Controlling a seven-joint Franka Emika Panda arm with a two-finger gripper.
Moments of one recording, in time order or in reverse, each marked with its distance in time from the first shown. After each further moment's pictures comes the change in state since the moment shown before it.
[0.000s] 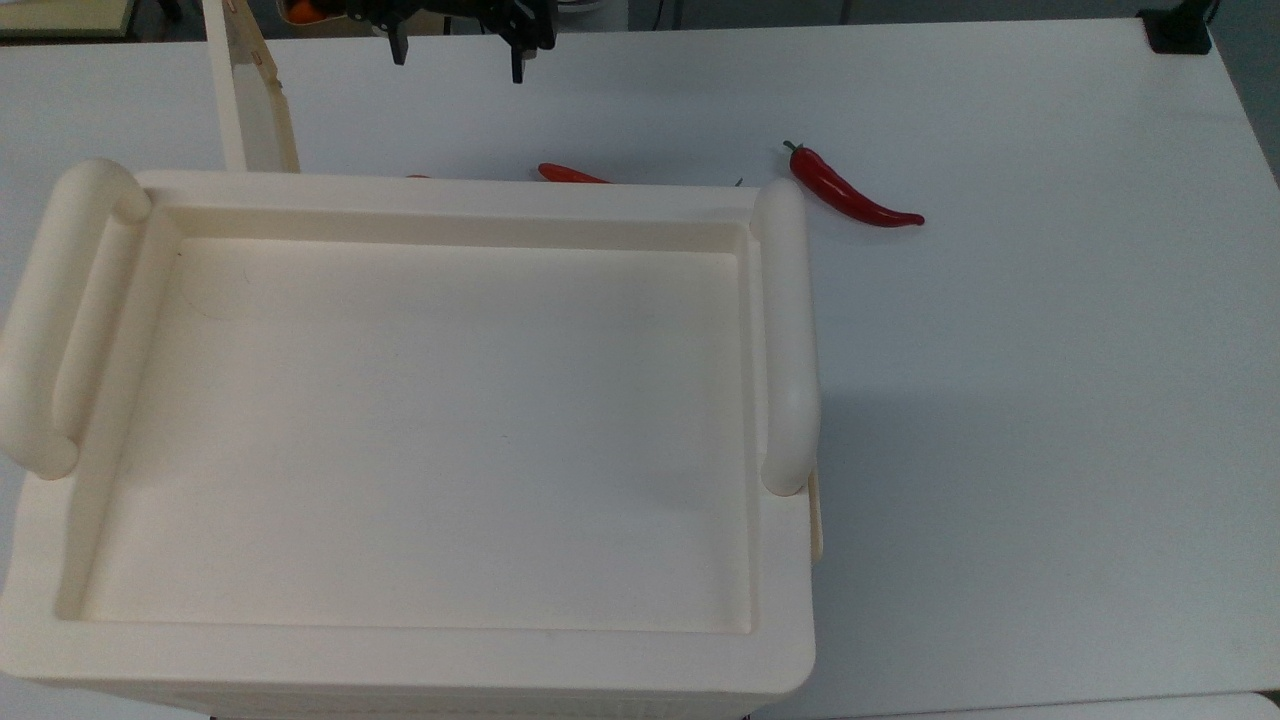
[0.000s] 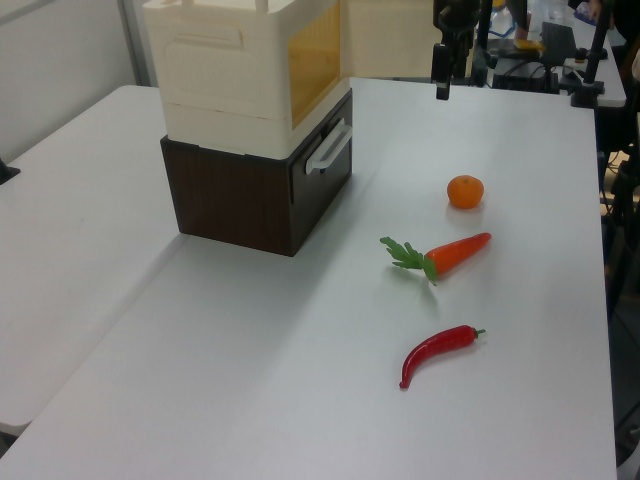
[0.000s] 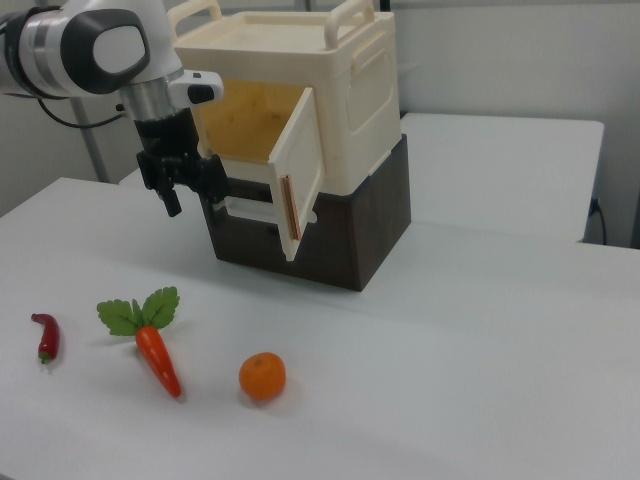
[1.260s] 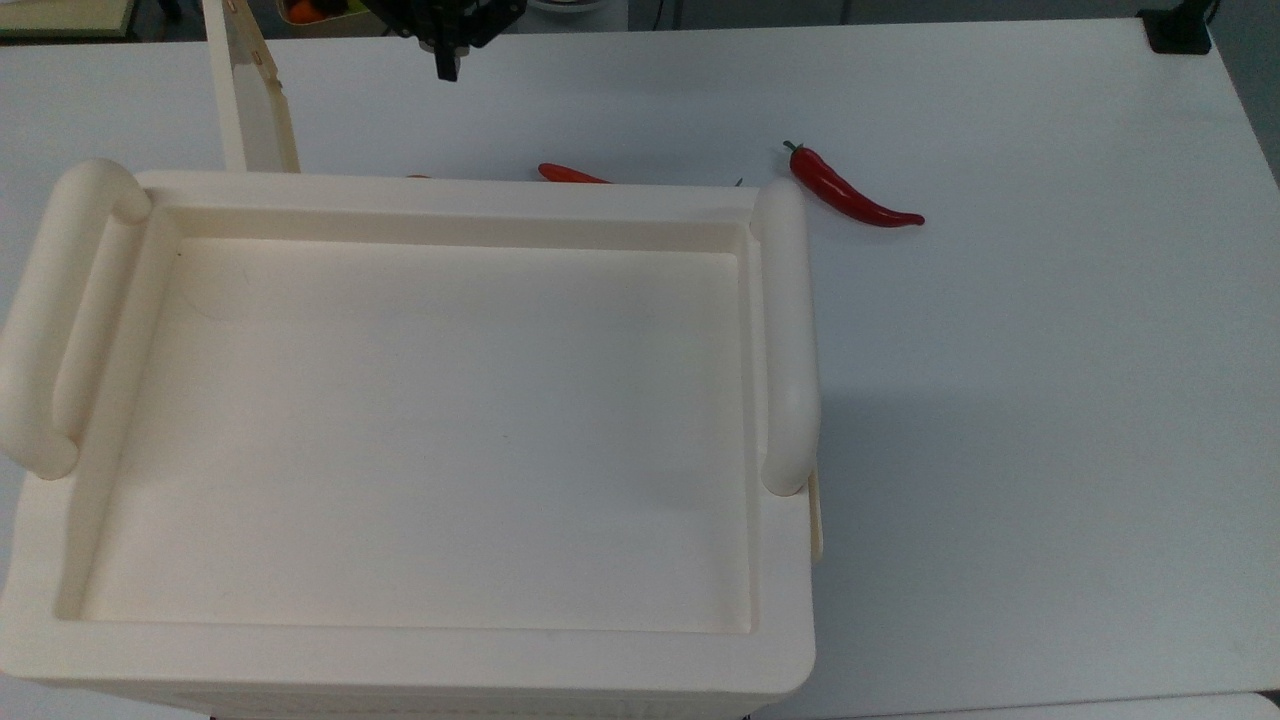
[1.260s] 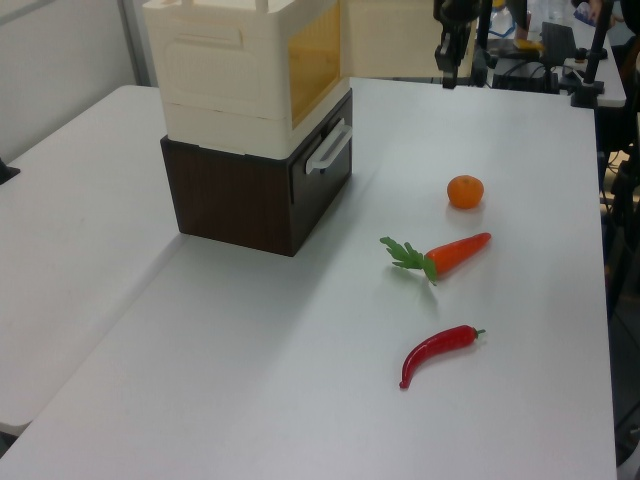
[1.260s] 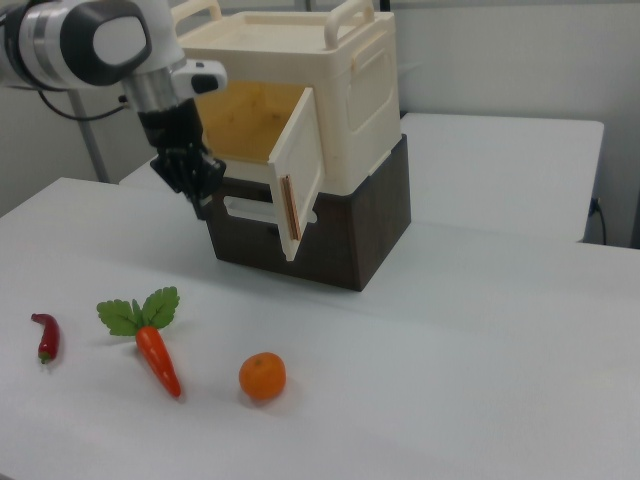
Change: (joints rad) arm -0.018 0.000 -0.001 0.032 0.000 0.000 -0.037
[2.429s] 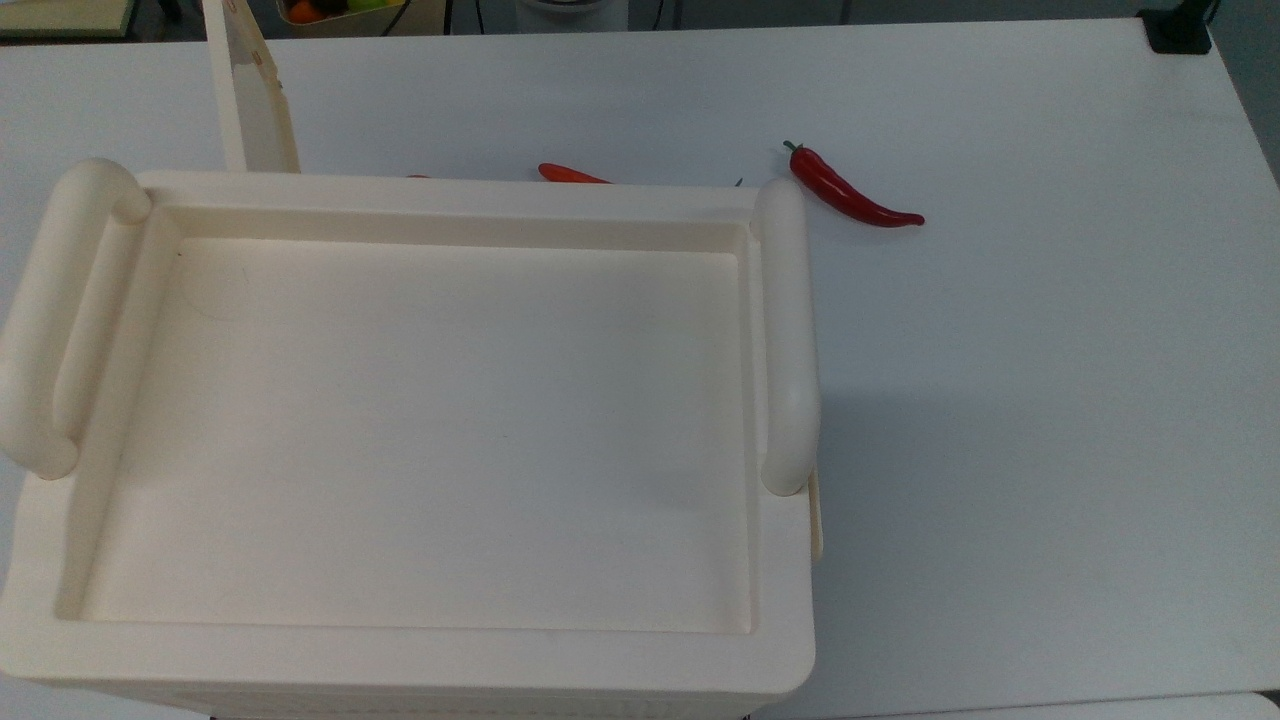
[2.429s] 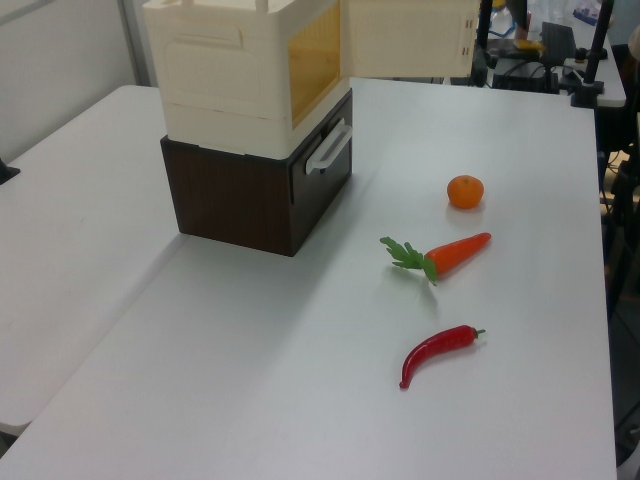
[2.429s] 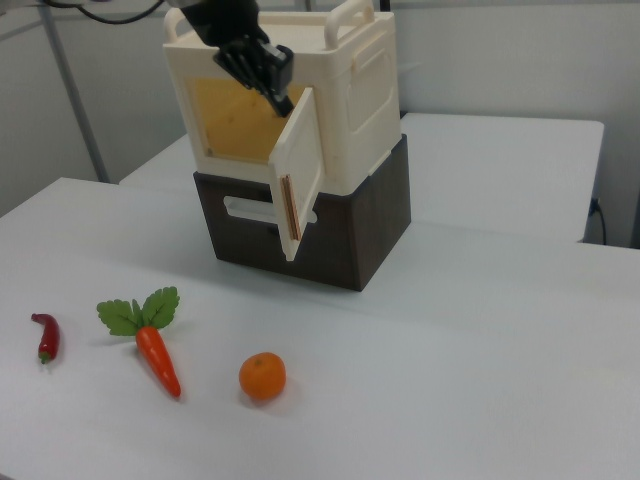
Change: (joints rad) arm -0.213 -0.002 -0.012 0.268 0.004 0.114 -0.025
